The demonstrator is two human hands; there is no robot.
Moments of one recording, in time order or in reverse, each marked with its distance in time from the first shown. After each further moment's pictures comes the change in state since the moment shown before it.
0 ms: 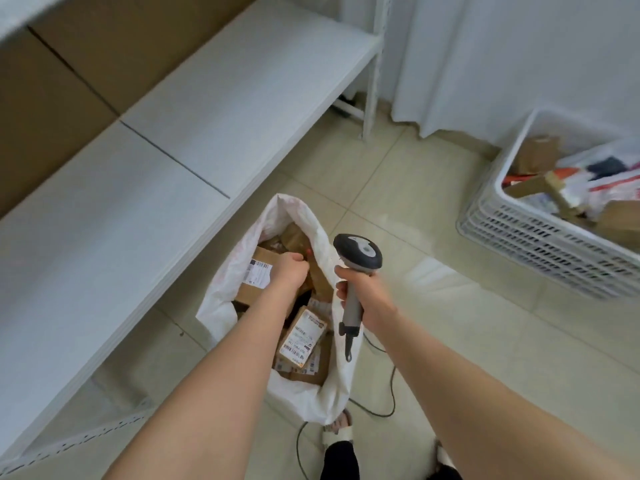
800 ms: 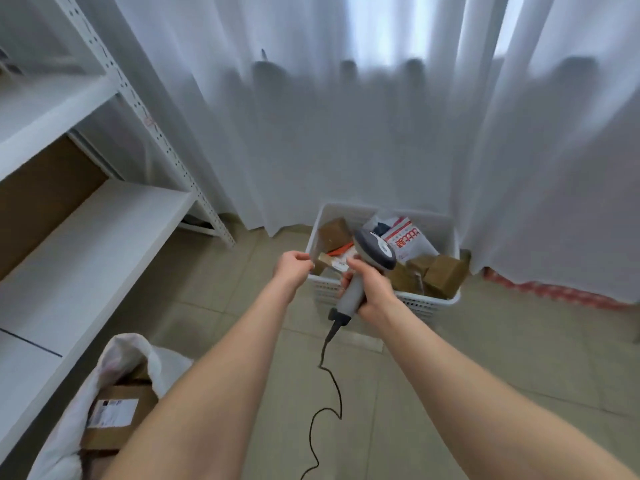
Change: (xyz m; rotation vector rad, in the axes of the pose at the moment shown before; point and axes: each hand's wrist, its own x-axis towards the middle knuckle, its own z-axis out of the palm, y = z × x) left_hand -0.269 0.359 0.367 0.066 -0.093 0.400; right_hand -0.186 -0.223 -0.481 0.673 0.107 -0.264
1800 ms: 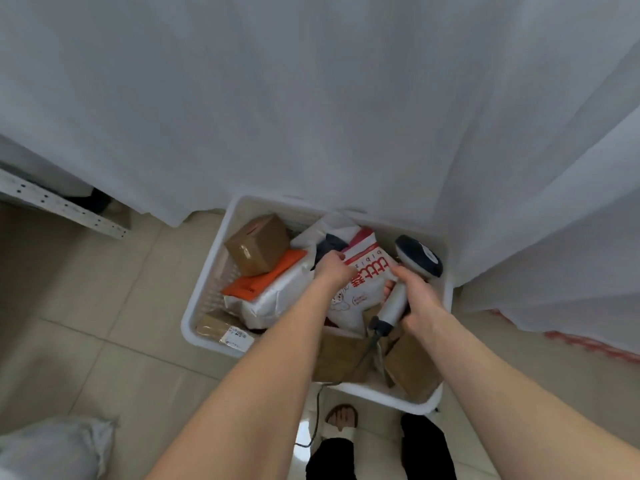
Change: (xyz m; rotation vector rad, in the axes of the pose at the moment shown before) left_hand 0.394 0.104 0.387 0.240 -0.309 -0.149; right_hand 0.478 -0.208 -0.188 -0.117 0.364 0.191
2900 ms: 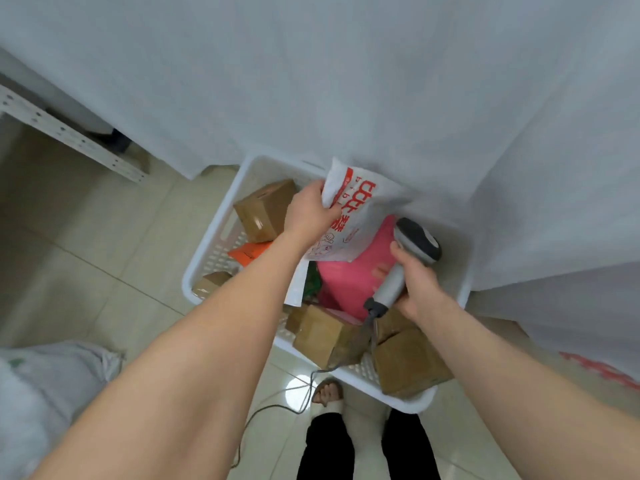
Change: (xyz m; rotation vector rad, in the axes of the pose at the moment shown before) left_hand 0.042 0.001 -0.049 0.088 0.356 0.298; right_hand 0.063 -0.003 0.013 -0.215 -0.078 0.078
